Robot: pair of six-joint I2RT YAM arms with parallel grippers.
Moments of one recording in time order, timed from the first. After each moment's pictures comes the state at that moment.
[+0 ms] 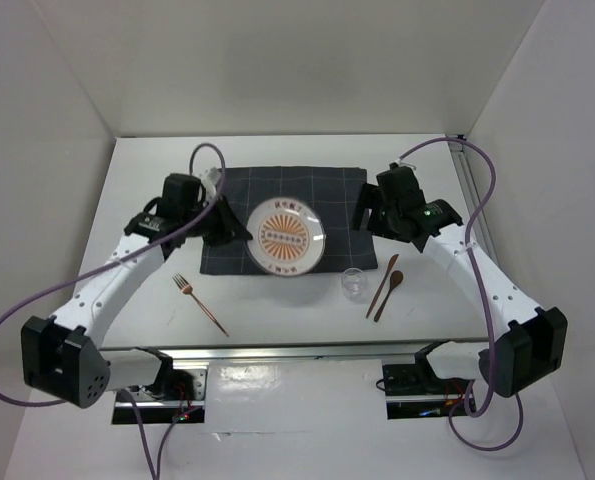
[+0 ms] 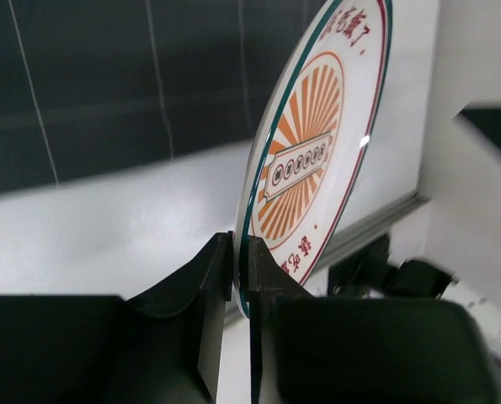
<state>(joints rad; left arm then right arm) -0.33 1.21 0.98 -0.56 0.40 -0.67 0.41 1.26 1.18 -0.76 0.18 0.59</state>
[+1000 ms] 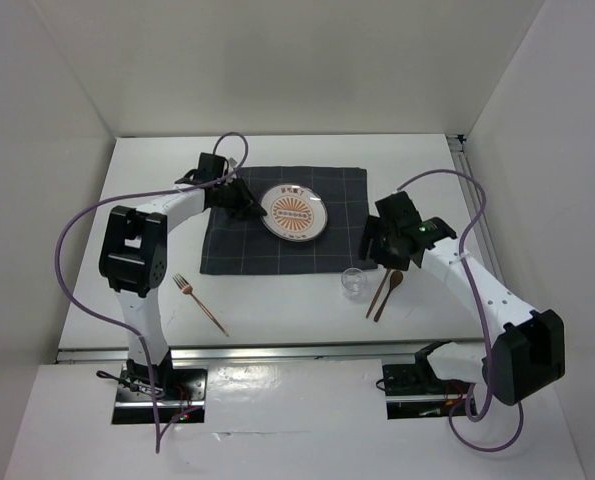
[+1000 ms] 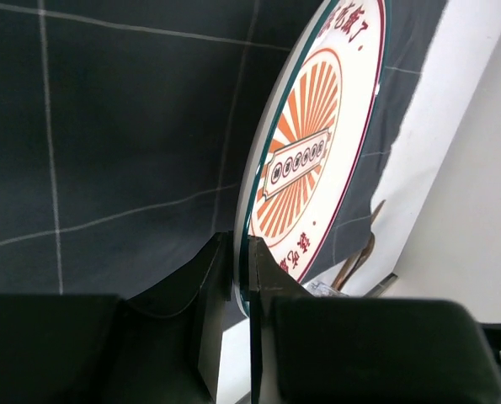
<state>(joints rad) -0.20 1.99 1.41 -0.30 0.52 -0.76 0.40 1.23 1.01 -0.80 0.11 0.62</state>
